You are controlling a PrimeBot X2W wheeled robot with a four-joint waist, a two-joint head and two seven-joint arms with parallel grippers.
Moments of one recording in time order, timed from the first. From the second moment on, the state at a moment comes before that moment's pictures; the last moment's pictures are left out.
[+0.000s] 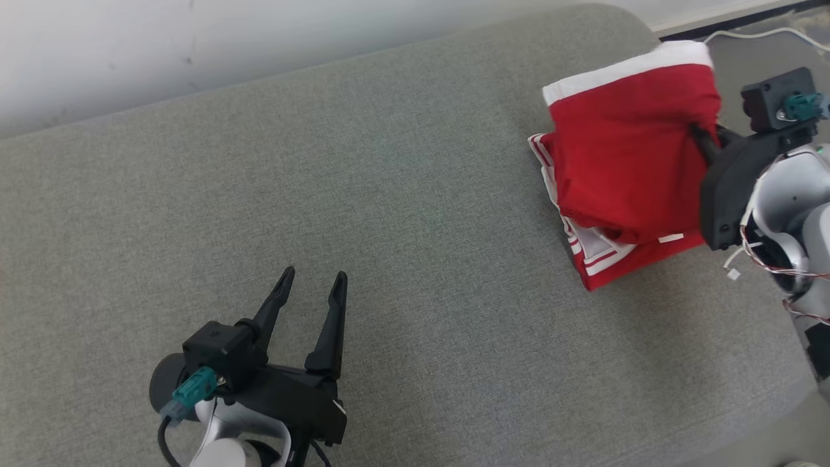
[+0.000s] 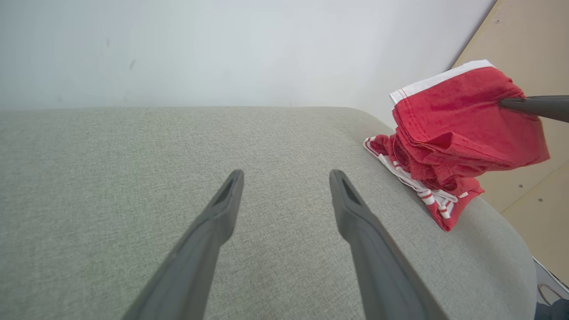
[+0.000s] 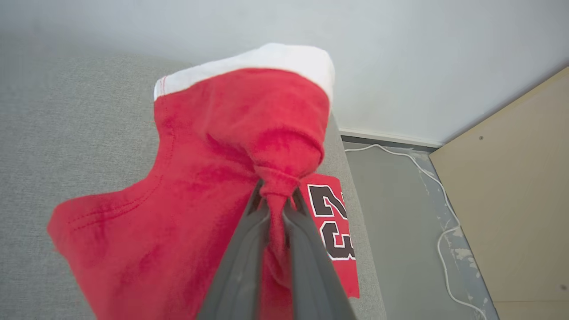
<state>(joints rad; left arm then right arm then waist) -0.22 0.08 -0.40 0.05 -0.28 0.08 -0.04 -0.69 -0.37 0.19 0.35 0.27 0.10 0.48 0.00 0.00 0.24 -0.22</state>
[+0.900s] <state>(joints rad) -0.28 0.08 -0.43 0.06 -0.27 0.07 -0.02 -0.76 -0.49 0.21 0.54 0.11 0.05 0.32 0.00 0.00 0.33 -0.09</state>
